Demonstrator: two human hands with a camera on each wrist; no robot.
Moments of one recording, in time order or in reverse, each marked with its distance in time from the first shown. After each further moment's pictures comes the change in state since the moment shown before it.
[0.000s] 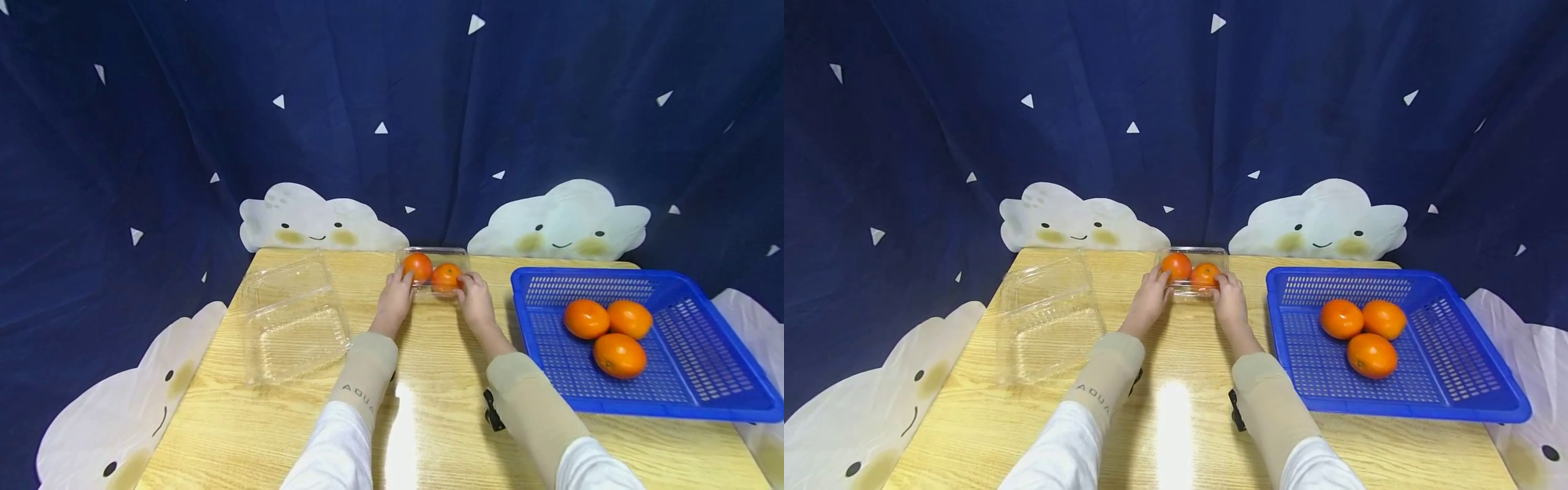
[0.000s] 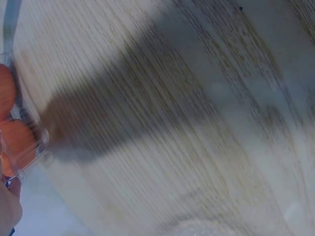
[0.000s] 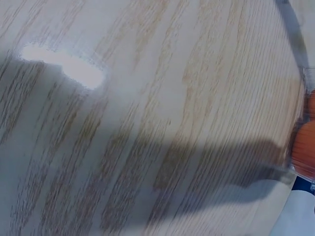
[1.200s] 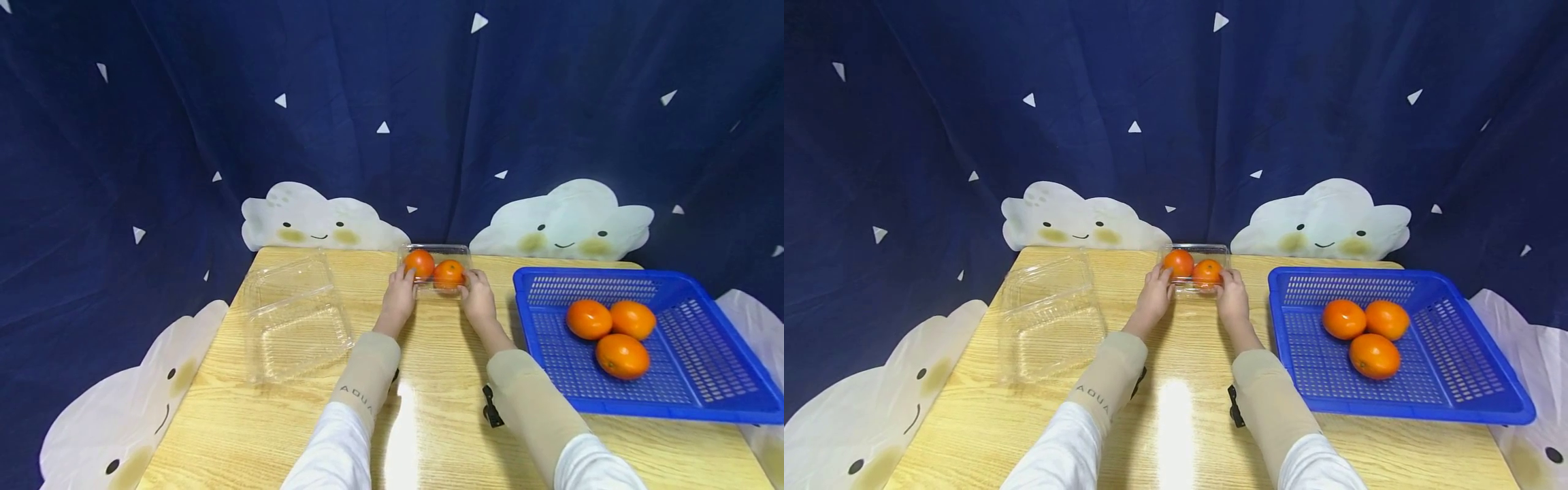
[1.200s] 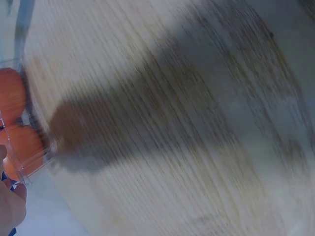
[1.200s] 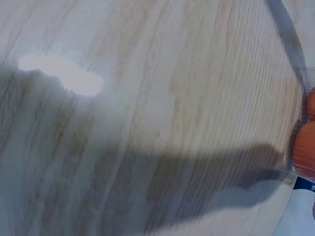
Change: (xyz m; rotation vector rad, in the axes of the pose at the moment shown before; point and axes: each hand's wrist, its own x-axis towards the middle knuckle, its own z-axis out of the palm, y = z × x) left_hand 0.005 0.004 0.004 -0.072 0.012 -0.054; right_hand 0.005 0.003 0.002 0.060 -0.037 0.117
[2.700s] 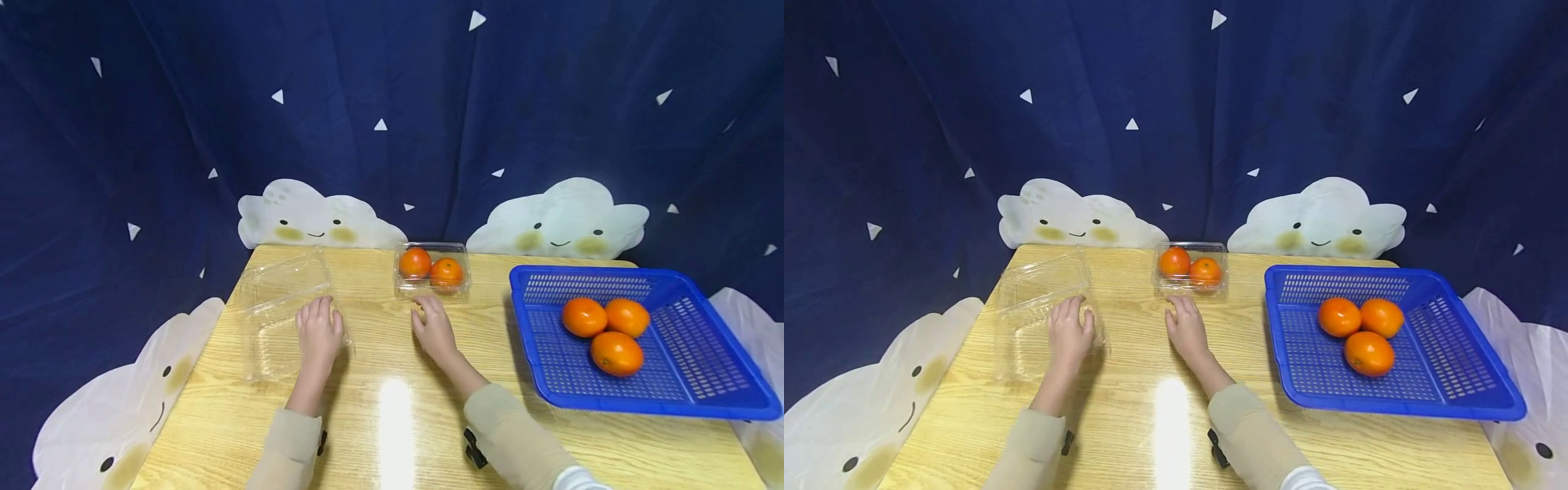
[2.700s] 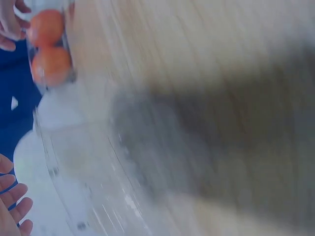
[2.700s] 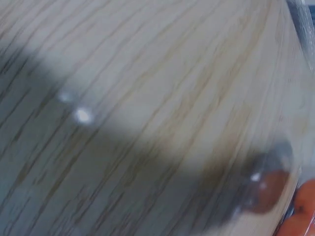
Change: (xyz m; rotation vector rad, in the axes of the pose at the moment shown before) left_hand -0.114 -0.079 -0.075 0.043 0.493 -0.028; right_hand -0.065 -0.053 0.045 0.142 0.016 -0.307
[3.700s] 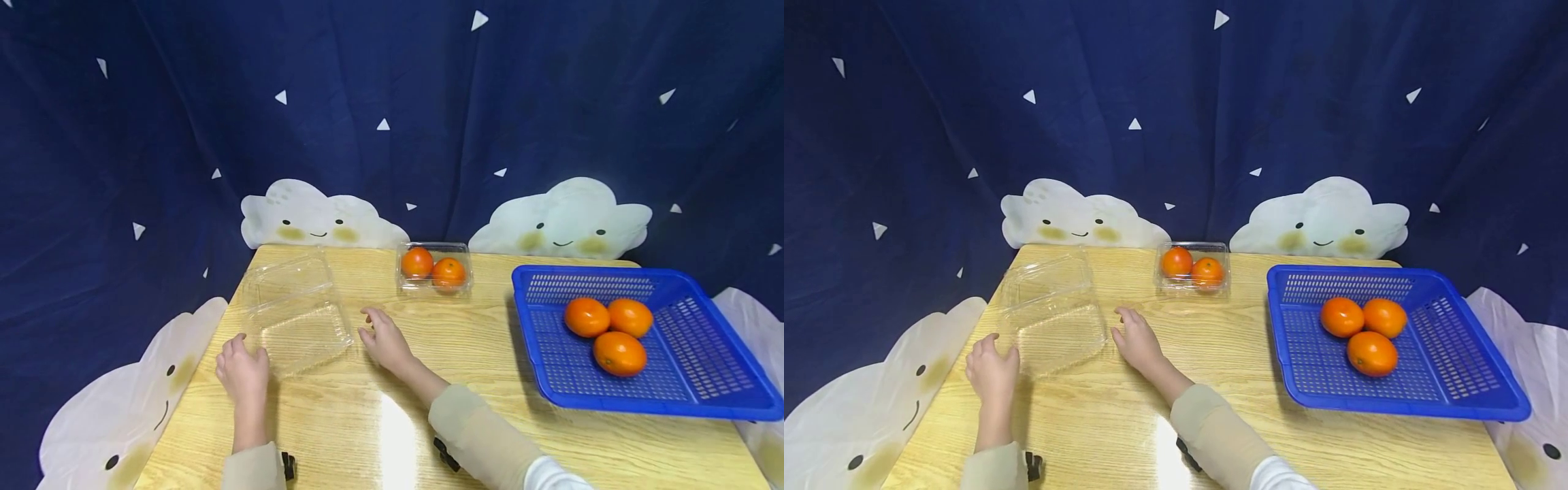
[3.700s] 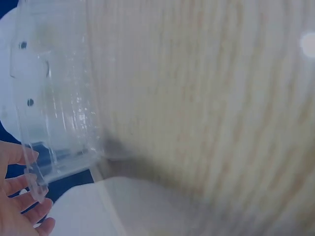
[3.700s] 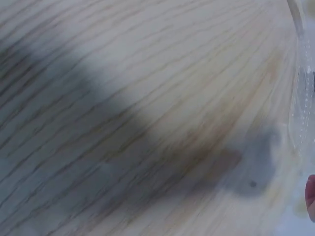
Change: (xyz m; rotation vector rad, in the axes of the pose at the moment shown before) left_hand -0.044 -0.093 -0.067 0.016 -0.018 -0.616; right_hand 0.001 -0.073 0.050 0.067 -0.372 0.080
